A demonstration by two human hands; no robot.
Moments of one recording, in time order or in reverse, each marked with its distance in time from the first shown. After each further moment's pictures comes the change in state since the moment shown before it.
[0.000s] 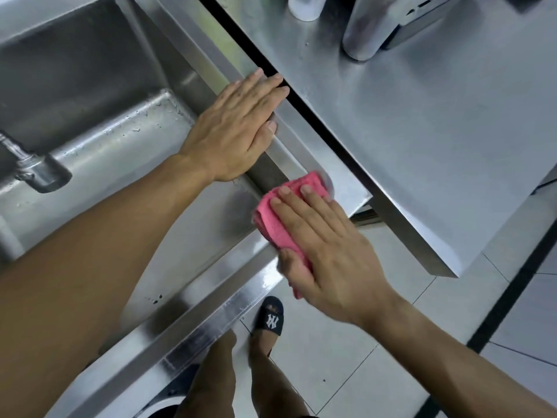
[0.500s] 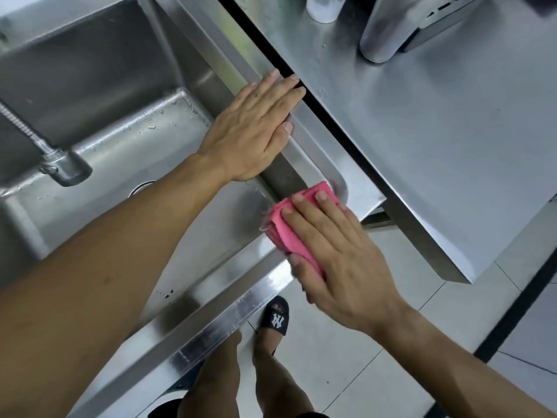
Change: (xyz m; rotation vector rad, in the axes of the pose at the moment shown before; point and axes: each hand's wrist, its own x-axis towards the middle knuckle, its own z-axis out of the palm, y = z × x) left_hand -0.002 0.003 0.000 -0.007 0.002 -0.025; right_hand -0.009 -0.003 0.004 0.044 0.024 -0.007
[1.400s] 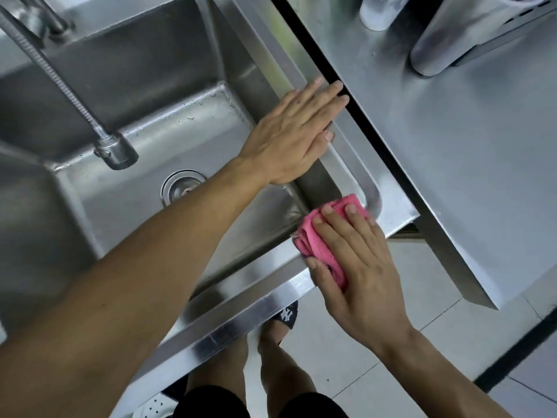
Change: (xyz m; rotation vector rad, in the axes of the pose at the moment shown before) left_hand -0.006 0.000 -0.004 -0.023 -0.019 -0.025; right_hand 0.004 -0.019 0.010 0.174 0.094 0.065
